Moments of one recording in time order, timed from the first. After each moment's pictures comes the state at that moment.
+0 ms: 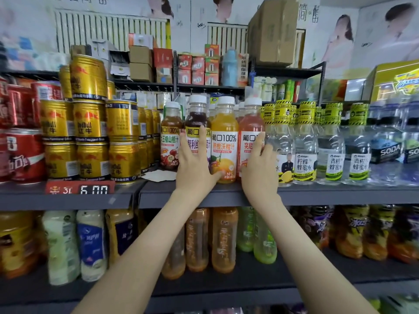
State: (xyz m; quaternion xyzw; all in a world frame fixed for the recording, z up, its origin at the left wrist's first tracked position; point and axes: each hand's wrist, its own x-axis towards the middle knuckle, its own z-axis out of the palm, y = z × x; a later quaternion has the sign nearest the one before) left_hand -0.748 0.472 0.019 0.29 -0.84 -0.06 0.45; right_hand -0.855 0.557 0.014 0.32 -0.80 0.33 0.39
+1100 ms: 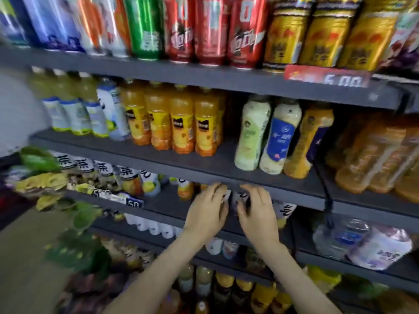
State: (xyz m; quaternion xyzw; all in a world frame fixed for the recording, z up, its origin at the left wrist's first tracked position) left_hand -0.364 0.345 -0.267 0.34 -0.88 -0.06 0.33; right_hand -0.488 0.419 -0.257 0.58 -0.69 0.41 0.13
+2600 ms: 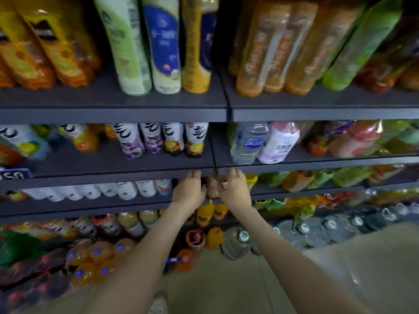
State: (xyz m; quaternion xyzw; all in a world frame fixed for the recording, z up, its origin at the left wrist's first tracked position) left_hand -0.489 0.449 -0.371 0.38 -0.89 -0.23 -0.04; right_hand -0.588 0.545 -0.384 0.40 -0.88 0.25 -0.08
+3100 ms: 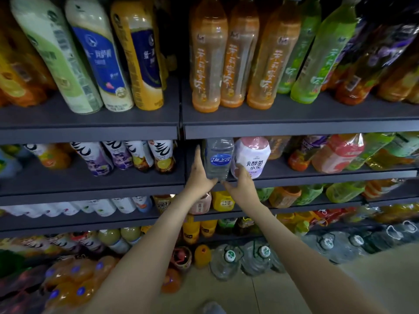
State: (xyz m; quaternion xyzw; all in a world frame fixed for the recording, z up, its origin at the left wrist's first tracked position) left_hand -0.632 0.482 -0.357 0.36 -0.77 -0.51 0.15; right_hand -0.721 0.591 -0.374 0.36 -0.83 0.40 -0.16
